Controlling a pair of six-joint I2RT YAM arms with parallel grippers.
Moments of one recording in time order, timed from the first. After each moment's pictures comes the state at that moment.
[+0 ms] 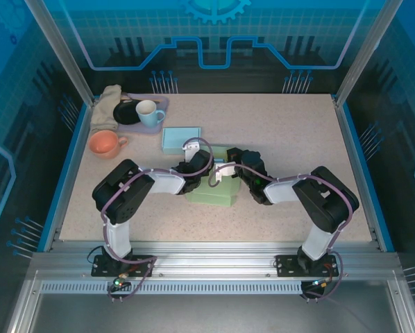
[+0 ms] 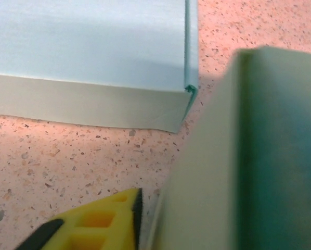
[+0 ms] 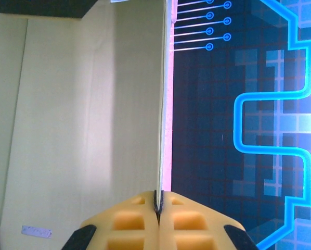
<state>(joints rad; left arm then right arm) -0.65 1.90 0.94 0.18 -0.56 -0.62 0.60 1.73 0.66 0.77 0.18 -1.39</state>
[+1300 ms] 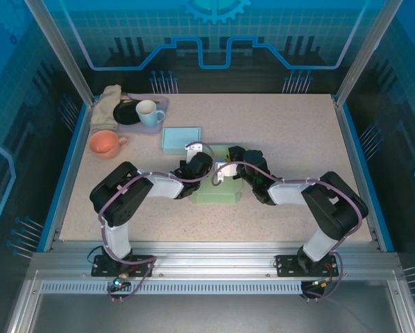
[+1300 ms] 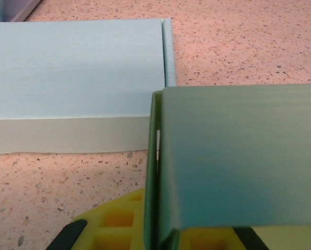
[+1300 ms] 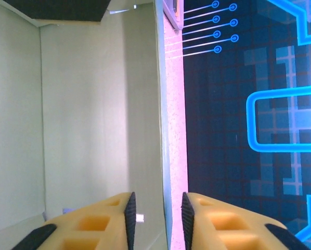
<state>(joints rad) -0.68 1.87 0.88 0.32 -0.62 -0.45 0.59 1.64 0.65 0.64 0.12 -1.29</state>
